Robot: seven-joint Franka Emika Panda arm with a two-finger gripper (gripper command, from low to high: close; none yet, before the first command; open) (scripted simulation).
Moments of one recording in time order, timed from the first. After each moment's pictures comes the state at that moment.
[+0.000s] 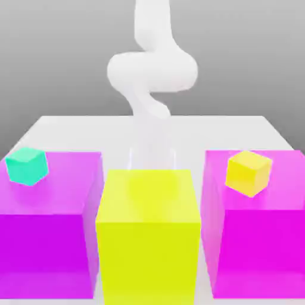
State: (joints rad) arm 0.02 -0.78 0.06 -2.31 -0.01 2.30 0.80
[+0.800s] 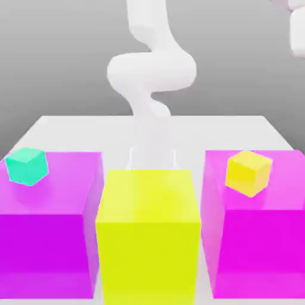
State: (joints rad) arm 0.25 -0.38 0.51 -2.42 -0.04 2.36 0.86
